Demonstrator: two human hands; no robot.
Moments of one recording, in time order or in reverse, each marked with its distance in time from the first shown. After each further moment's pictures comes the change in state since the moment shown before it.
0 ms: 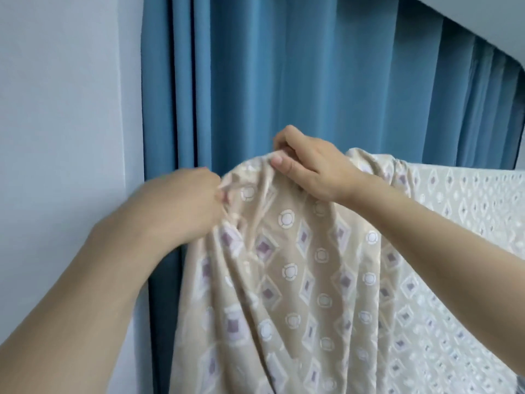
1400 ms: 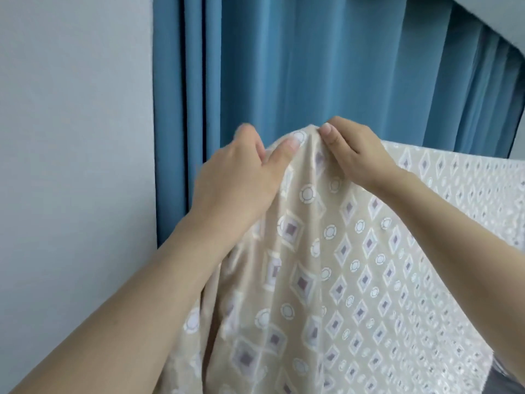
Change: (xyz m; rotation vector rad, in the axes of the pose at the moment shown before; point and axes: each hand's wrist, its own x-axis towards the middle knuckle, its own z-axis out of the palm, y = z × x) left_hand -0.025 0.032 0.020 -0.607 0.408 0.003; right_hand -0.031 0.002 0.000 -0.005 0.195 0.233
